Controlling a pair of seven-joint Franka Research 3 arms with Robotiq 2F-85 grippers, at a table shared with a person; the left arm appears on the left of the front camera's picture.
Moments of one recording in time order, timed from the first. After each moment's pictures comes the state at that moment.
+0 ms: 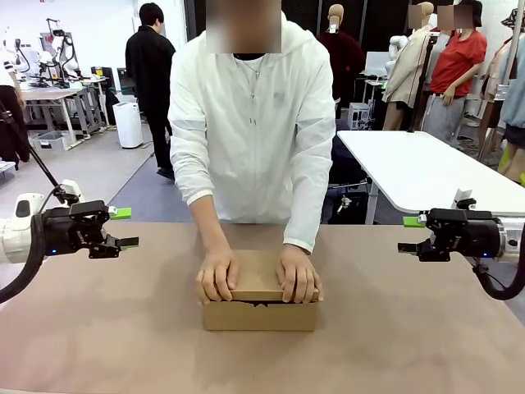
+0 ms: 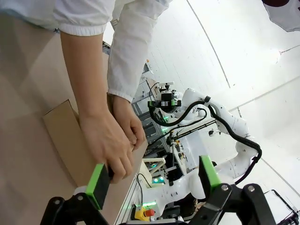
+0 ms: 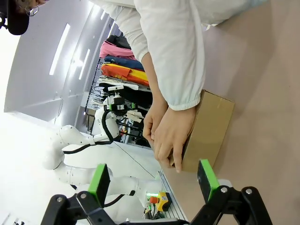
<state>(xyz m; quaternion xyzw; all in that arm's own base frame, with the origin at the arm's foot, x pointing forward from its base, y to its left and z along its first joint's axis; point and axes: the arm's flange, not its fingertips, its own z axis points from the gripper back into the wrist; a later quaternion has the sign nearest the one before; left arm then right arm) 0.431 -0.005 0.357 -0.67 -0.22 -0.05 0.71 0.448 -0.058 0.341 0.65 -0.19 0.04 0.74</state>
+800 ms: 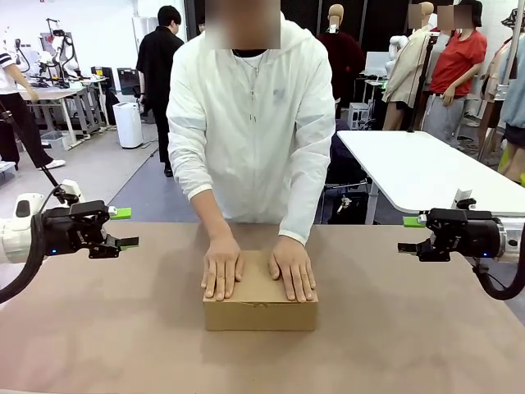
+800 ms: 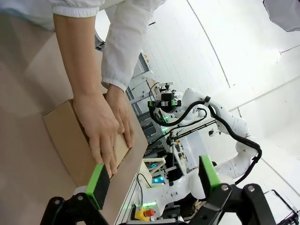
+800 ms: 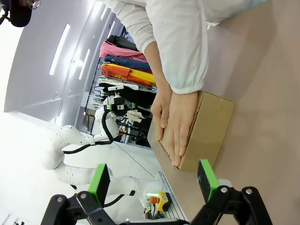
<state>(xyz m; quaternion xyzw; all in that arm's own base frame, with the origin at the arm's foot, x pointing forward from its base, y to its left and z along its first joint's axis) 0.431 -0.005 0.357 -0.67 -0.22 -0.05 0.71 0.448 -0.058 0.341 0.65 -0.19 0.04 0.74</state>
